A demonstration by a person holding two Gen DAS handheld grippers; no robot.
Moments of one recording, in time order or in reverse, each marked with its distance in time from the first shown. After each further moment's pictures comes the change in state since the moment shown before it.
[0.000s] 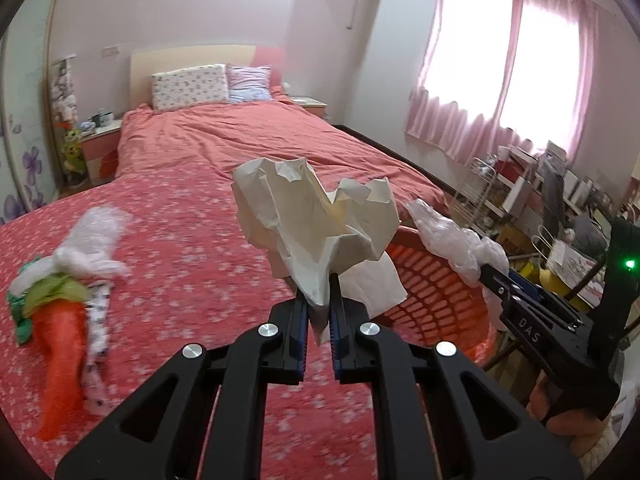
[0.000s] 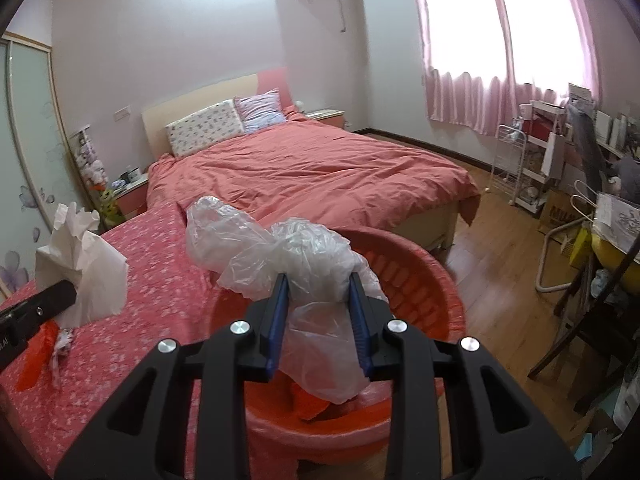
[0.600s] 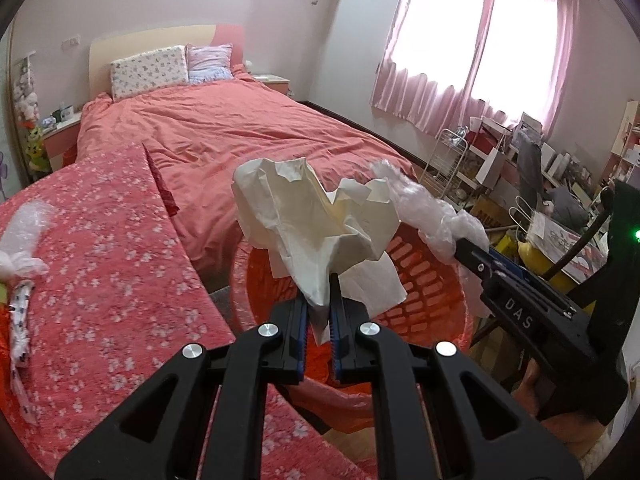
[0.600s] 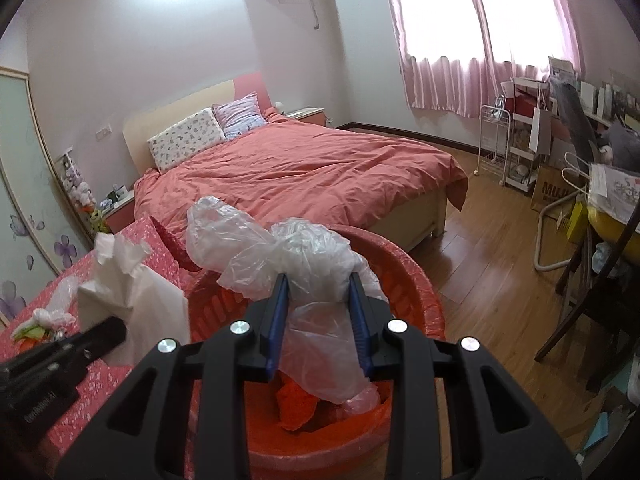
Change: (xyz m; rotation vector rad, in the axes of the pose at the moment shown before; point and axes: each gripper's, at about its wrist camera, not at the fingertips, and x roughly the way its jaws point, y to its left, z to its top) left arm 0.054 -0.053 -0.006 0.043 0.089 -0.104; right arm 0.027 -0.045 0.000 0.101 0.008 -0.010
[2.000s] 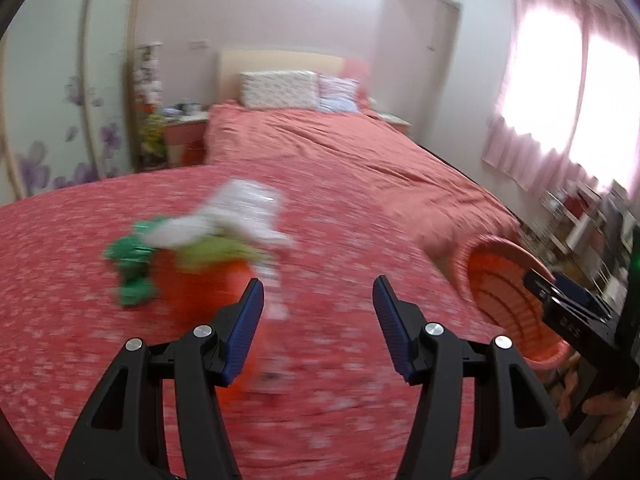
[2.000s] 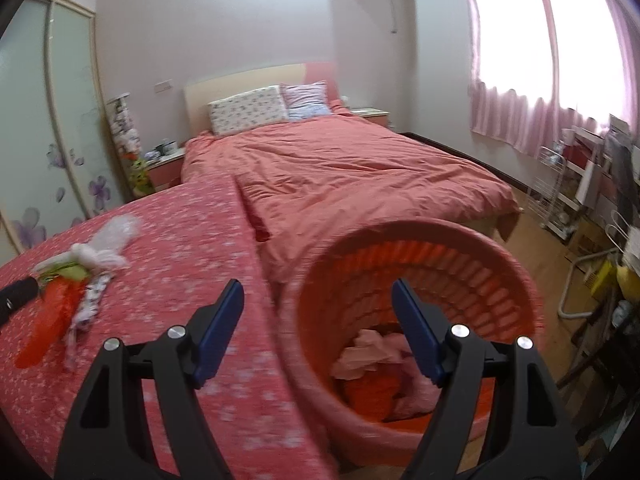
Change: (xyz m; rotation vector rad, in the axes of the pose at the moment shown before) left arm -0.142 0.159 -0.043 -0.208 -0.156 0.384; right arm -0.012 0.141 -0.038 -0.245 0.017 0.127
